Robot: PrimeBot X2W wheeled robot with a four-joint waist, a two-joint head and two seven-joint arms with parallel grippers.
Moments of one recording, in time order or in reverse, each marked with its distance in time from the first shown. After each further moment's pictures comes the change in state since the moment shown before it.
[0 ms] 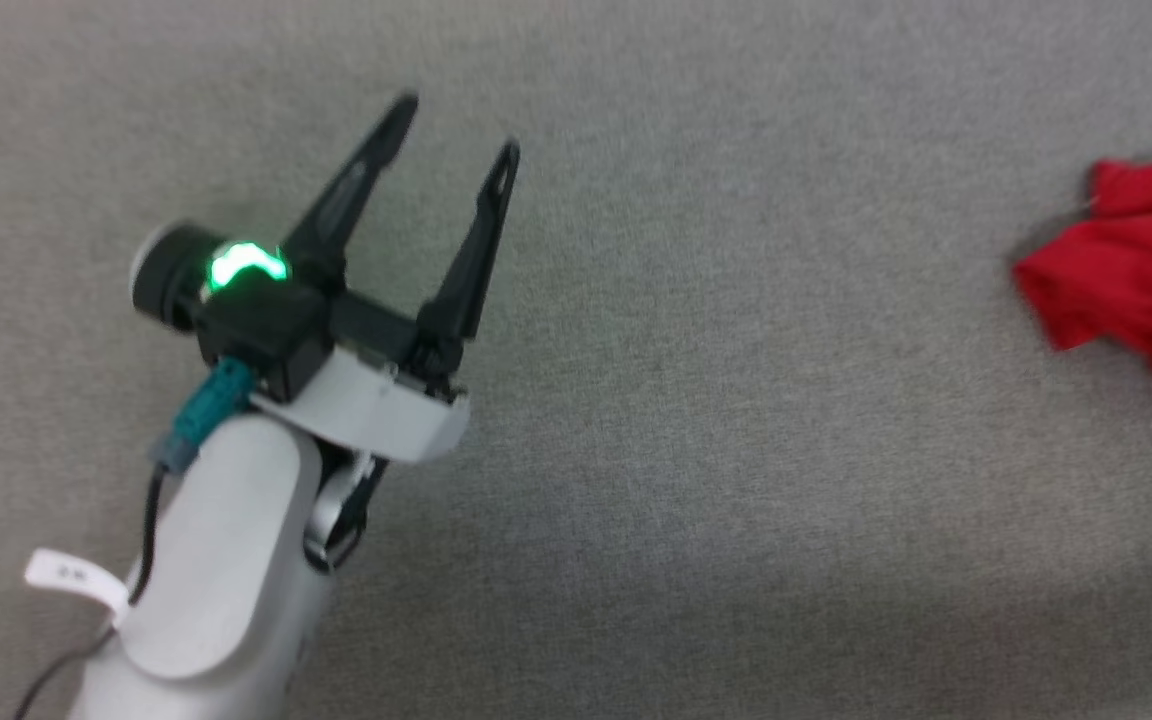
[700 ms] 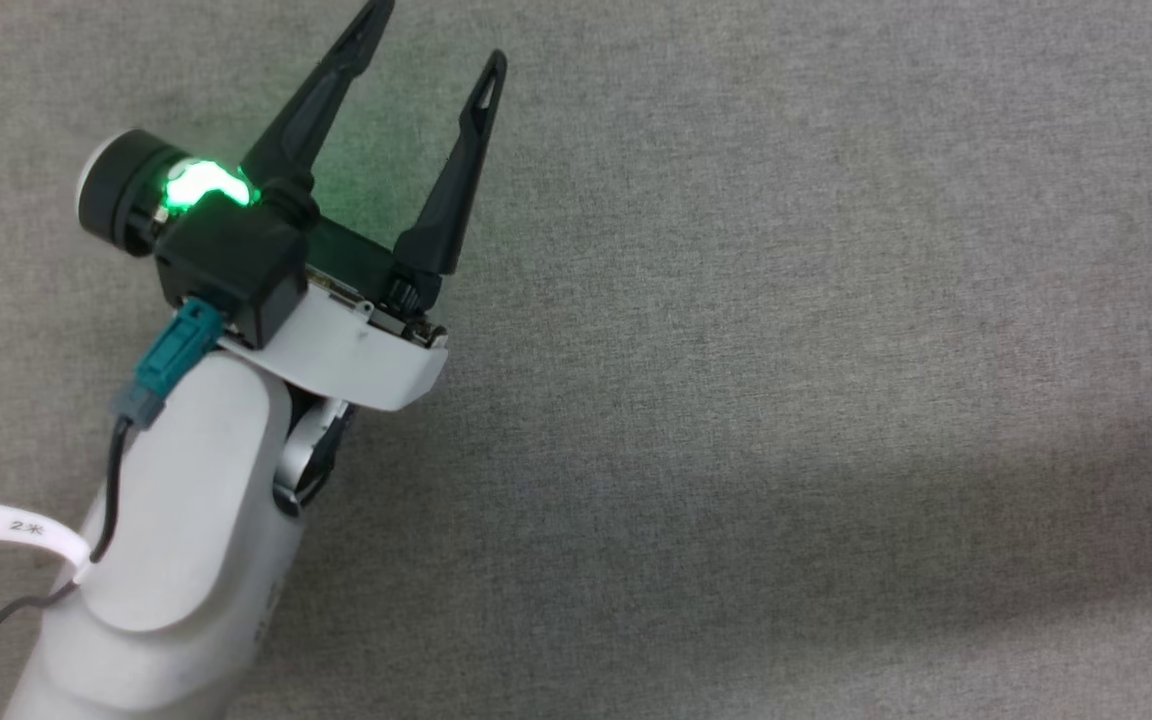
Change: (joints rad) left arm -0.114 0.049 -0.018 -0.001 0.017 0.000 0.000; right arm -0.355 0.035 -0.118 0.542 -0.362 0.000 -0.332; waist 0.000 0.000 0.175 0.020
